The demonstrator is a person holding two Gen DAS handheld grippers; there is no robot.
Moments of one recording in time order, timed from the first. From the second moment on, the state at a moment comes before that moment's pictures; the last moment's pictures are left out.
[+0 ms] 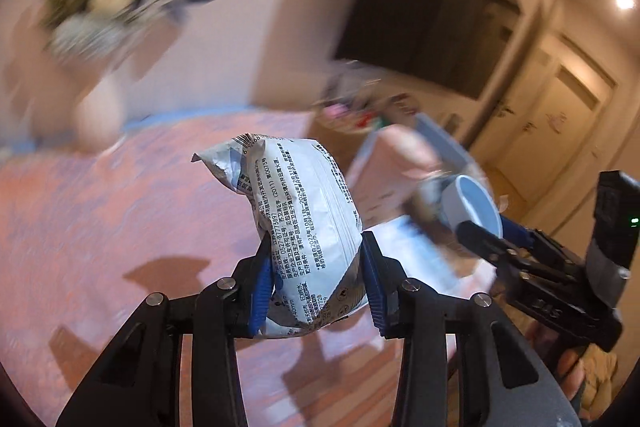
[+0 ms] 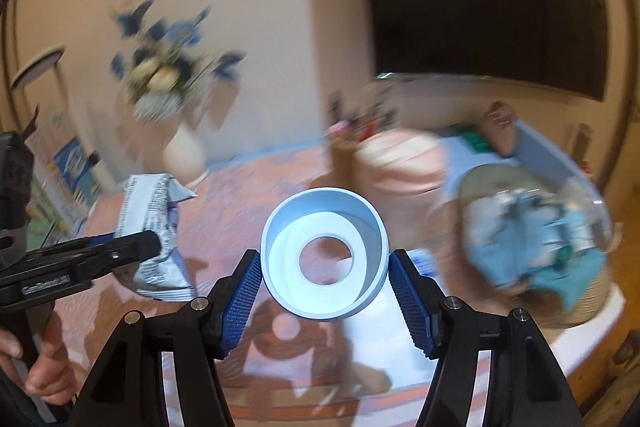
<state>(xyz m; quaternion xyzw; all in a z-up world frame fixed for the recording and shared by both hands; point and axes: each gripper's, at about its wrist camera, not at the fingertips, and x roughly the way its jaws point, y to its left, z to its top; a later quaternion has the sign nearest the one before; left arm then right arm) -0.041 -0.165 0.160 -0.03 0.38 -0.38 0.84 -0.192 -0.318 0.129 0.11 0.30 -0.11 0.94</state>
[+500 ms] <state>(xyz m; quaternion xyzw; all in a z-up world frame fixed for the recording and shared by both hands) -0.068 -0.374 0.198 0.03 0.35 -0.50 0.79 -0.255 -0.506 0.168 0.16 0.25 -0.26 0.92</state>
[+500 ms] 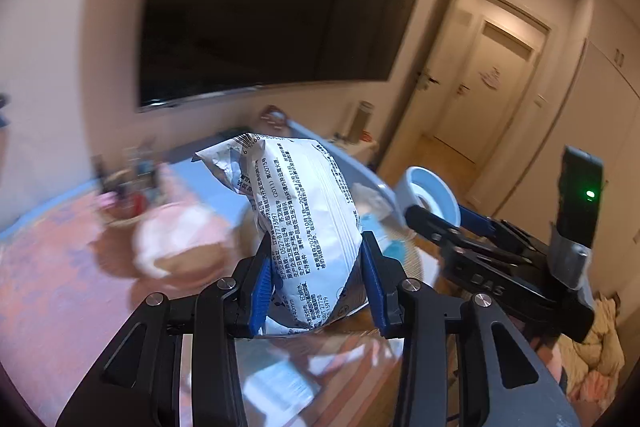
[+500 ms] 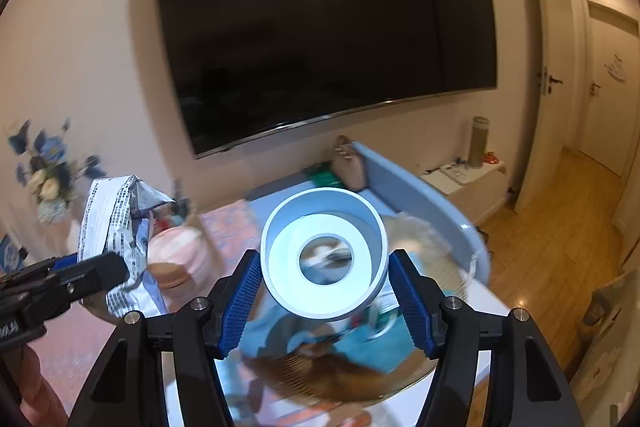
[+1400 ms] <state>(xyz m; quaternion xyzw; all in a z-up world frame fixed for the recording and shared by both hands) -0.068 -0.461 0.153 0.11 0.38 -0.51 0.76 -0.244 -0.605 0.103 0.26 0.32 -0.27 0.87</state>
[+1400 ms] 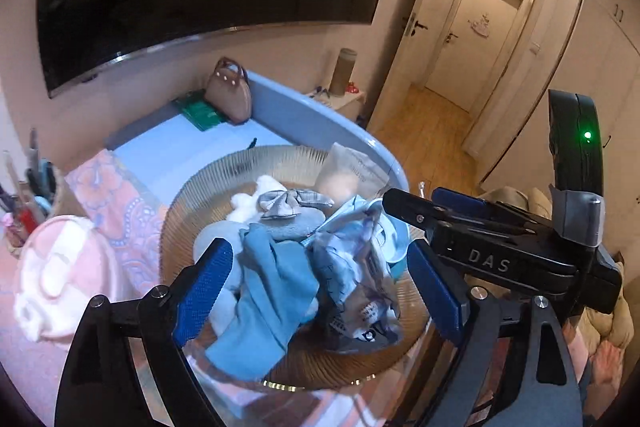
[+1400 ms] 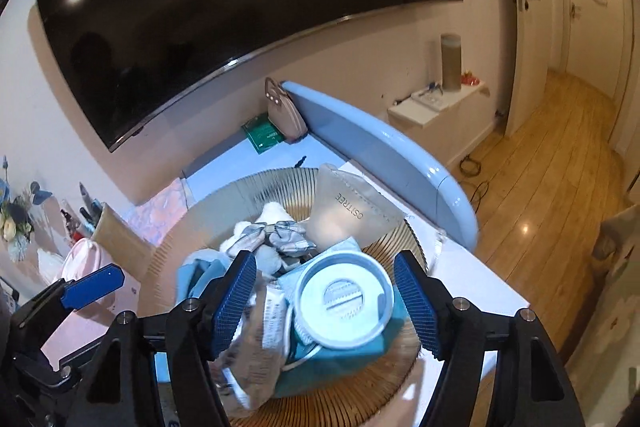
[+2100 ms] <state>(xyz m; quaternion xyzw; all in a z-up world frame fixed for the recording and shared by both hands) -0.056 -0.155 0.224 0.03 0.30 -0.31 0.90 -0.197 -0.369 0.170 0.16 0.27 -0.09 0.94</state>
